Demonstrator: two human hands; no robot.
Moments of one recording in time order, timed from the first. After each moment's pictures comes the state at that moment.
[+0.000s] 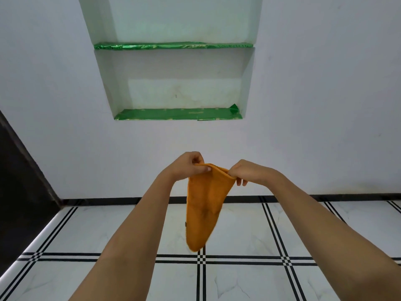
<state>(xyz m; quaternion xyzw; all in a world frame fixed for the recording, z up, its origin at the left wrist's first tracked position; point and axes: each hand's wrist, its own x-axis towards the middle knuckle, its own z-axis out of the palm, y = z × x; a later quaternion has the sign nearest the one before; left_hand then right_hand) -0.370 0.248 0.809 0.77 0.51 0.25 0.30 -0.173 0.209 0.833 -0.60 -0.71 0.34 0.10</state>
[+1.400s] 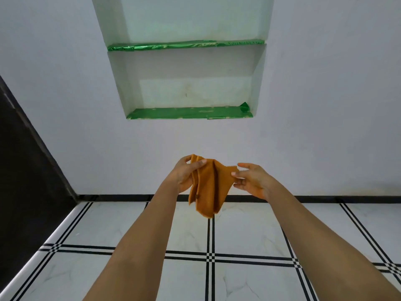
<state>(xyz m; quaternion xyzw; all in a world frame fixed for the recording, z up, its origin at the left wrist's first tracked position) -0.385 0.233 0.792 0.42 0.49 0.44 0.63 -0.172 0.217 0.790 -0.53 -0.40 0.62 0.41</state>
